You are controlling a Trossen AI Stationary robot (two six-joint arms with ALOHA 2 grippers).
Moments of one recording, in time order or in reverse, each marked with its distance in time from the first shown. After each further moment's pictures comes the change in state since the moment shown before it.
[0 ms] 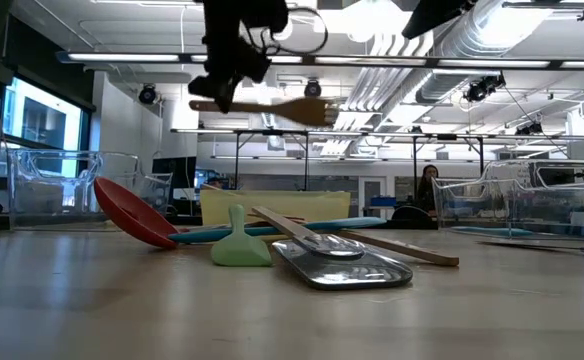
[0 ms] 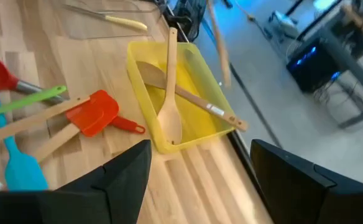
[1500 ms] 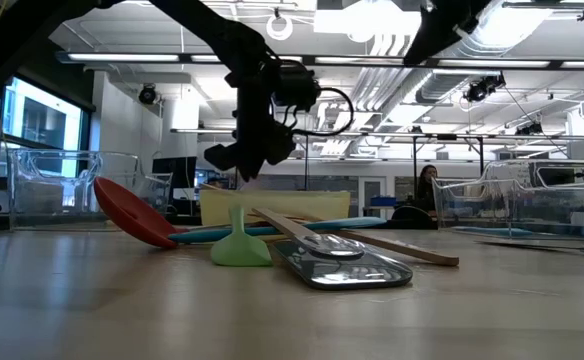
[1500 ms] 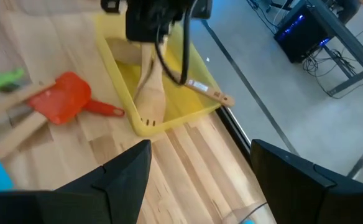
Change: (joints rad) left arm 0.037 0.282 -0.082 0.323 0.085 0.476; right arm -0.111 0.005 -0.063 -0.001 -0.015 0.050
